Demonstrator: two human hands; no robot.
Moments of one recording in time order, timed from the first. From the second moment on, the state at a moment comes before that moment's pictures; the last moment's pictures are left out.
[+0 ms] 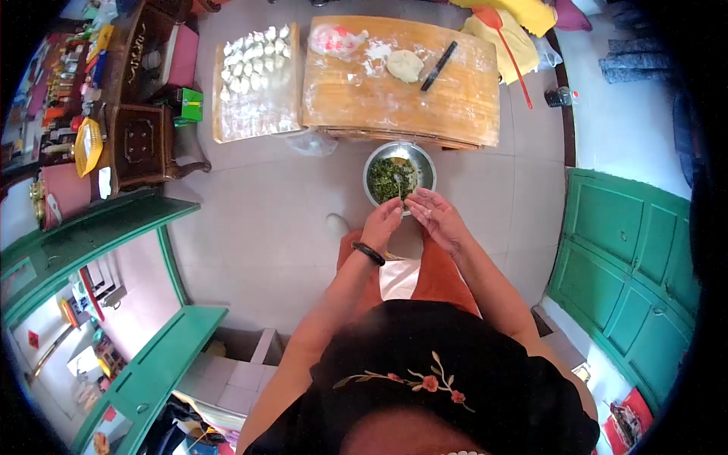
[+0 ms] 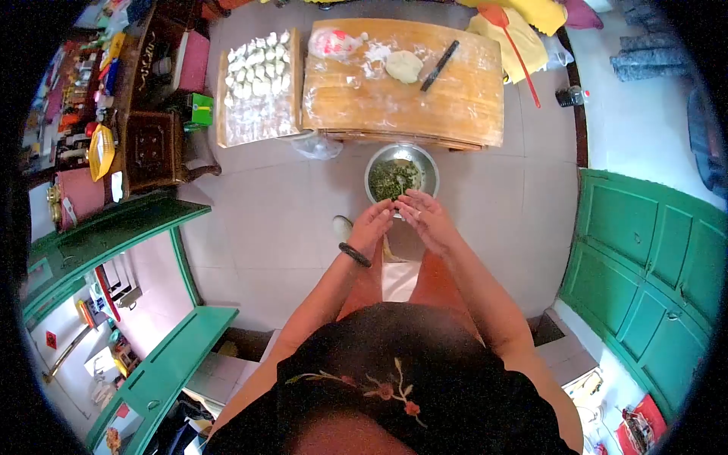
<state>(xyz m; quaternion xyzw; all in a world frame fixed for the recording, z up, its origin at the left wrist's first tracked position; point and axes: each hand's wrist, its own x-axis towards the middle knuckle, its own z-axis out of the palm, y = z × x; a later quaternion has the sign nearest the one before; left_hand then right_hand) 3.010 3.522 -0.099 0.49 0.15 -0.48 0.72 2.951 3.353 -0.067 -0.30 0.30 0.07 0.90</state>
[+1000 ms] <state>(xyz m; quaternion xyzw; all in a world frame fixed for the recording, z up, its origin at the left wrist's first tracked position) 3.033 3.450 -0.298 0.75 0.08 -0.24 0.62 3.306 3.192 -0.352 -0.96 0.13 -0.25 0.04</state>
